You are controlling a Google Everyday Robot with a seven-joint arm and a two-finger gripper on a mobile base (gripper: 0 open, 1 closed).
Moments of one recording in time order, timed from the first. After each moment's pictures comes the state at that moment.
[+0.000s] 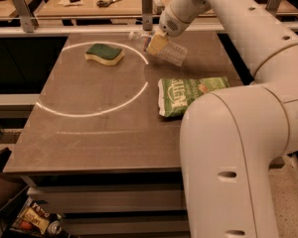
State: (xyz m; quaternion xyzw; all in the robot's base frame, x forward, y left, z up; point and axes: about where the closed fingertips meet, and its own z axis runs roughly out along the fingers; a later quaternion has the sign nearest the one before) arm 0.778 -0.040 0.868 -0.54 0.78 0.11 0.28
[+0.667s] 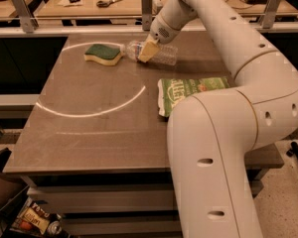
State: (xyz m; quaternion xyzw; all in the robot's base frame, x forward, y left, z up) arm 0.780 -0.008 0.834 -0.58 0.76 0.15 0.25
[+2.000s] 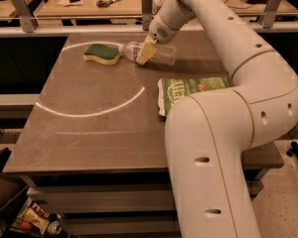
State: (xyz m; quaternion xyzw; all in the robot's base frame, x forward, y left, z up) arm 0.780 -0.004 0.833 -0.58 0.76 0.15 0.25
